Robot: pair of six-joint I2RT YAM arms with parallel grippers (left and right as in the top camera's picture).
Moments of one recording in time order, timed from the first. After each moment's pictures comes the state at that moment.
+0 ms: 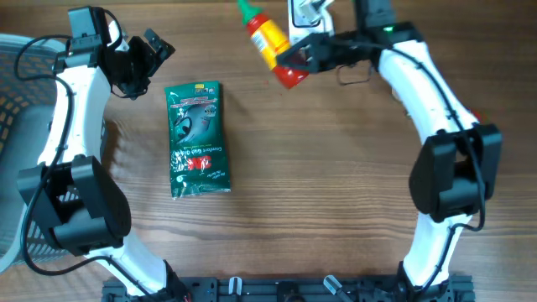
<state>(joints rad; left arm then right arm) 0.18 1.90 1.59 -0.73 0.41 -0.60 0.20 2.09 1.81 -0.64 -1.47 0.16</state>
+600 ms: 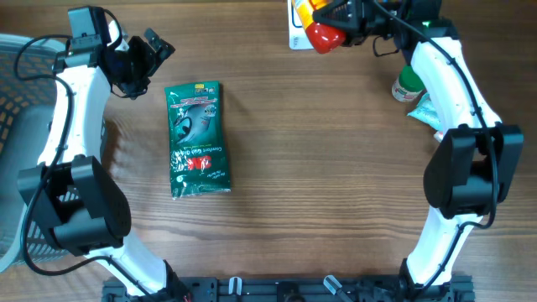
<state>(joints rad) 0.18 1.90 1.59 -0.73 0.41 -0.60 0.08 2.09 1.81 -0.16 -1.53 0.73</state>
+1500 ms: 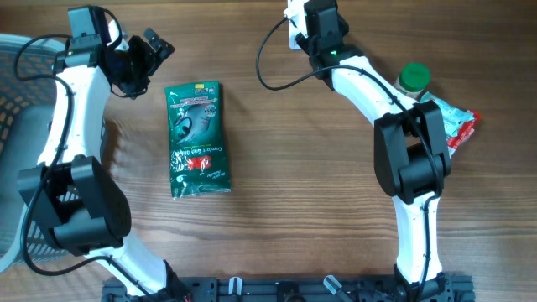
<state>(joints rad) 0.18 1.90 1.60 -0.73 0.41 -0.60 0.36 2.30 1.78 -0.08 0.37 -0.61</state>
